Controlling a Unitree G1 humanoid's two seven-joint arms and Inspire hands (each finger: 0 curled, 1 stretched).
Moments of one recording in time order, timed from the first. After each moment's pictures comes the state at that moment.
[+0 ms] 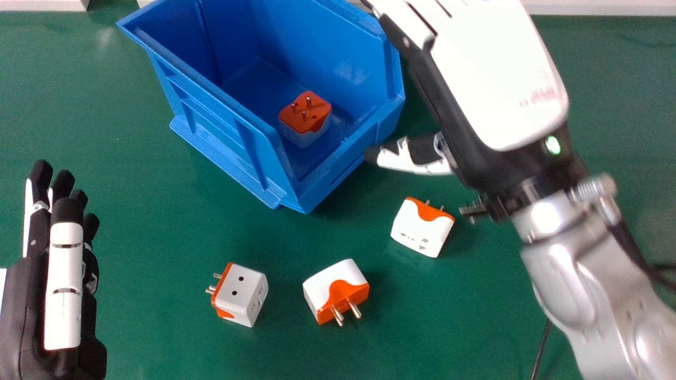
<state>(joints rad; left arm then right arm) 0.60 0.01 0.26 -0.43 -0.28 -0.21 -0.15 -0.08 -0.39 0.31 -0.43 -0.95 -0.04 -0.20</state>
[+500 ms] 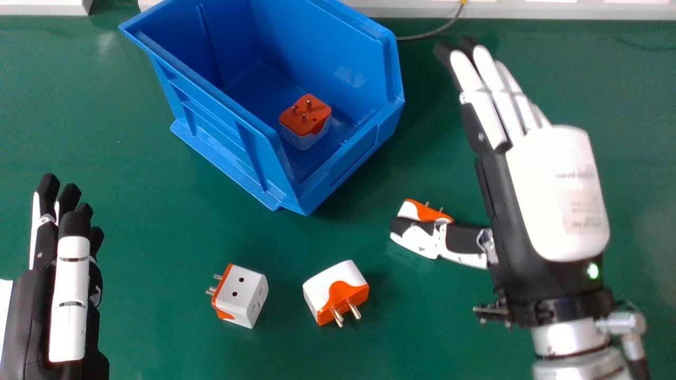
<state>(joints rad) 0.61 0.01 0.25 -0.39 -0.27 -0.25 -0.18 0.26 -0.23 0.30 -0.39 -0.96 -0.09 -0.42</state>
